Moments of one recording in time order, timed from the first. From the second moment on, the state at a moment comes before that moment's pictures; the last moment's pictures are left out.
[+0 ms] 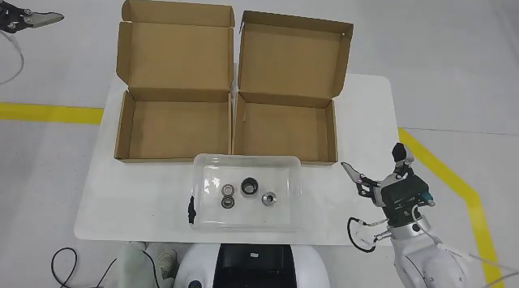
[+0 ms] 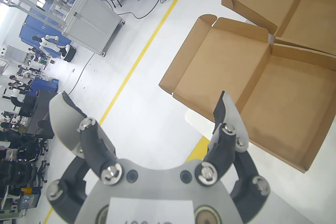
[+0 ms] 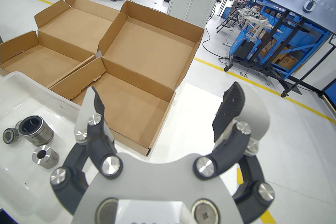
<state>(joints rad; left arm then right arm) 0.56 -0.16 -1.11 -1.50 0.89 -0.82 -0.11 -2.01 -1.34 1.63 -2.19 -1.53 -0.31 -0.19</state>
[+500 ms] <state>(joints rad) 0.56 -0.16 -1.11 -1.50 0.89 -0.82 -0.11 -1.95 -1.33 1.58 -2.17 -1.59 -0.34 -0.13</state>
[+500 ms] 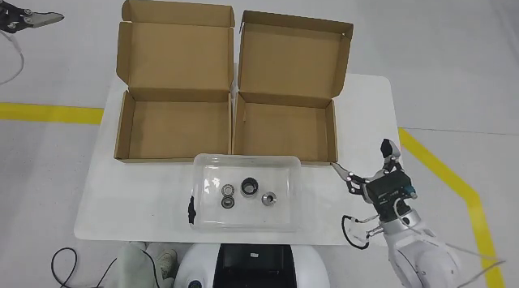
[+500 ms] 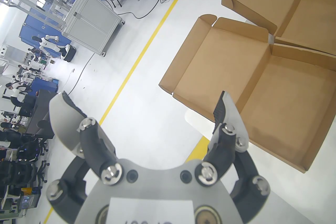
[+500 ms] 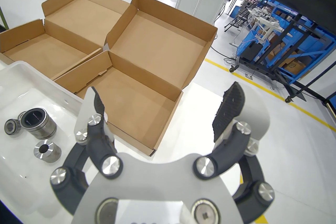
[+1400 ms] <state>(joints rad) 0.56 -0.16 -1.11 -1.50 0.89 -0.82 -0.11 -1.72 -1.32 1.35 -1.98 -1.66 -0.50 -0.02</state>
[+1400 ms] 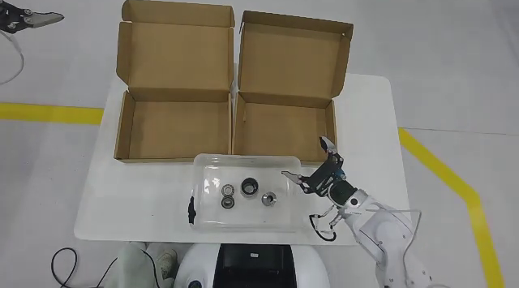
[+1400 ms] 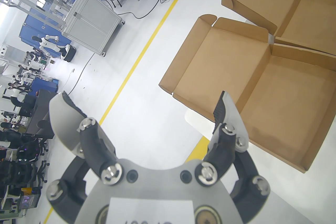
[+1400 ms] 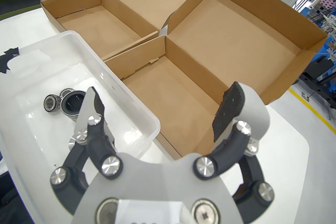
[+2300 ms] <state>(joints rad) 0.56 -0.16 -1.11 -1.50 0.89 -0.82 -0.11 -1.49 -1.31 1.18 -1.91 -1.64 -0.91 0.06</state>
